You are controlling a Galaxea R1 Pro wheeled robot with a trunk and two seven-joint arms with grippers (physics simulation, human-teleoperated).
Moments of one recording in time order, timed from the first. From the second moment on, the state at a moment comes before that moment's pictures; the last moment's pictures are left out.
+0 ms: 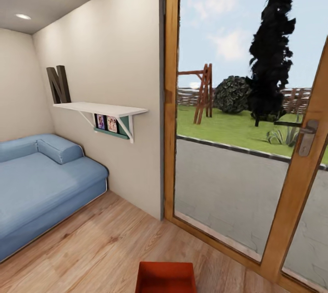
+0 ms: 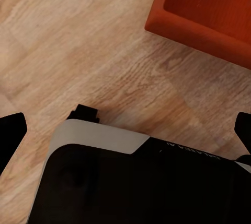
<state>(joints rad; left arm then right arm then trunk) -0.22 -0.02 -0.12 0.00 0.45 -0.03 0.03 -0.11 0.01 0.20 0.03 -0.17 -0.18 -0.07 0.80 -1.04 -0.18</state>
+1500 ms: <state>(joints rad) -0.22 -0.02 -0.12 -0.01 0.44 -0.03 0.03 -0.11 0.01 0.19 0.03 -0.18 -0.18 -0.07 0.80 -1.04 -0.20</state>
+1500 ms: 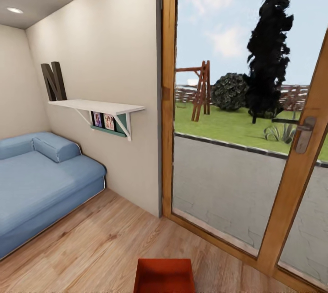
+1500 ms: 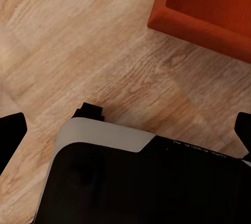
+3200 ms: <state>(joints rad) -0.22 -0.01 -0.13 -0.02 0.43 -0.03 0.03 -0.11 0.01 0.19 0.03 -0.18 -0.18 -0.07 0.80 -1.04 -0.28</state>
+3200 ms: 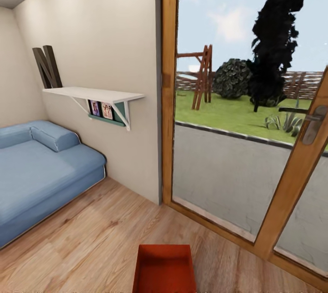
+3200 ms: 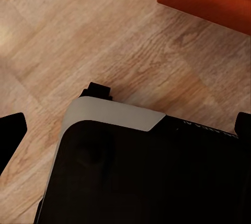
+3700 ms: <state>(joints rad) -0.22 -0.01 -0.13 -0.02 0.43 -0.03 0.03 -0.11 0.01 0.19 0.03 -0.18 -0.18 -0.07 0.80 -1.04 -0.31</state>
